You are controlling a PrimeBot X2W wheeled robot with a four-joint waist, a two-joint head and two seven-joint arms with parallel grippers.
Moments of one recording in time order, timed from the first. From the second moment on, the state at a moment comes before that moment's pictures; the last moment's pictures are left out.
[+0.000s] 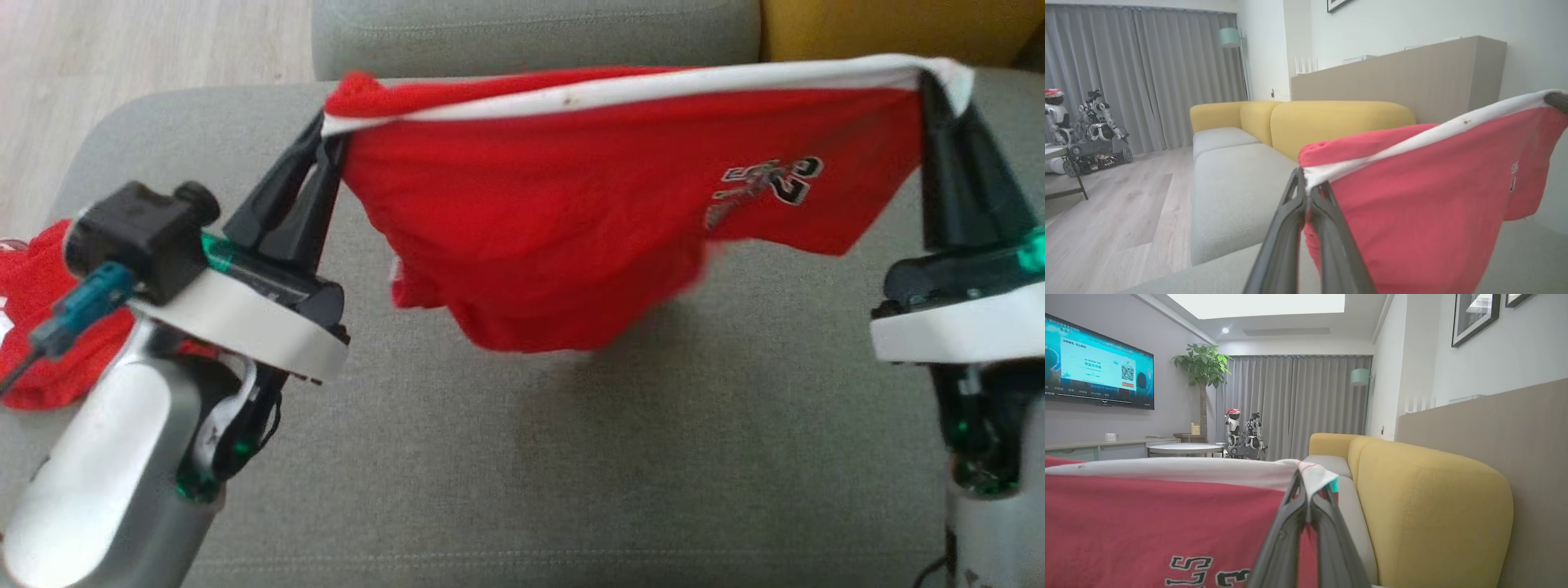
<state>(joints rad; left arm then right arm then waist) -0.40 0.42 -0.45 -0.21 -0.49 0.09 0.02 -0.24 -0.08 0.00 -0.36 0.12 0.13 0.20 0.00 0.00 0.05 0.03</state>
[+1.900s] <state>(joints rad) -0.71 0.06 -0.34 0.91 -0.48 -0.13 -0.25 -0.78 -0.07 0.34 0.96 0.54 0.13 -0.25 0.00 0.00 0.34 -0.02</state>
